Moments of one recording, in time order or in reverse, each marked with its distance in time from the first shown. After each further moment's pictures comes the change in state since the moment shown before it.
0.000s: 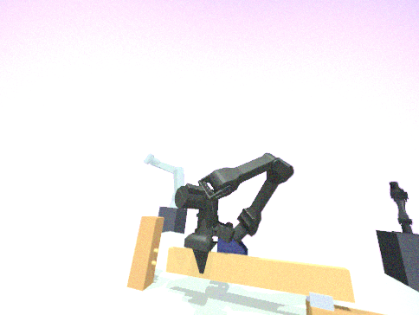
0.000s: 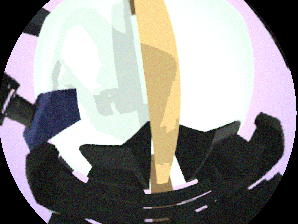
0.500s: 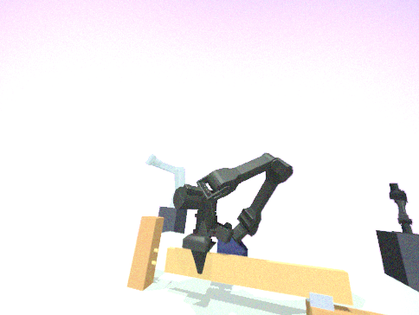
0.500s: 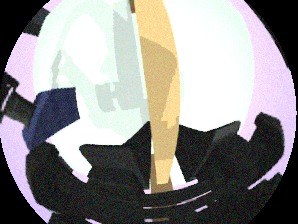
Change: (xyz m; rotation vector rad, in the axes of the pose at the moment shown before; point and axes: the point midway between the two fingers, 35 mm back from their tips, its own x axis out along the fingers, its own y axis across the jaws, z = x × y) arm 0.002 0.000 -0.004 0.000 0.000 0.000
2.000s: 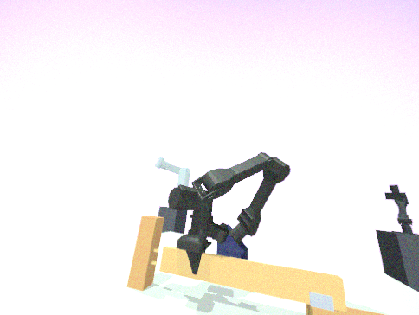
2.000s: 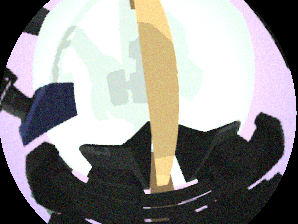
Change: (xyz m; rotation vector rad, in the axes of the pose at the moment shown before) arm 0.003 0.000 -0.013 0.000 0.000 0.000
